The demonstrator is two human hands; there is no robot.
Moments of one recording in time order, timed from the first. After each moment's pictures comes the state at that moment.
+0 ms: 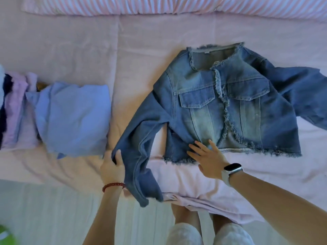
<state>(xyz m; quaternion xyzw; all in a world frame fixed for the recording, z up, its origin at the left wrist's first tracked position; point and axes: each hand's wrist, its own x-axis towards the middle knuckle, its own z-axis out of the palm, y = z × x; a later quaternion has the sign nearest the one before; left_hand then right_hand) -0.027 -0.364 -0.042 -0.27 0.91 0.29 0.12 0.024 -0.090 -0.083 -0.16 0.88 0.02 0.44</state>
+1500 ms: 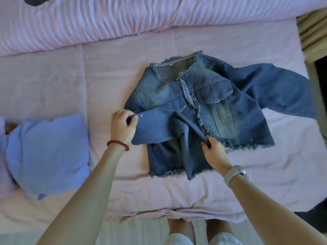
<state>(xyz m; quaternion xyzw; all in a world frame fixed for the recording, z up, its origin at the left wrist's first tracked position) -0.161 -0.252 -0.054 0.10 0.92 0.34 0.15 0.021 -0.044 -0.060 0.42 0.79 -0.41 0.18</state>
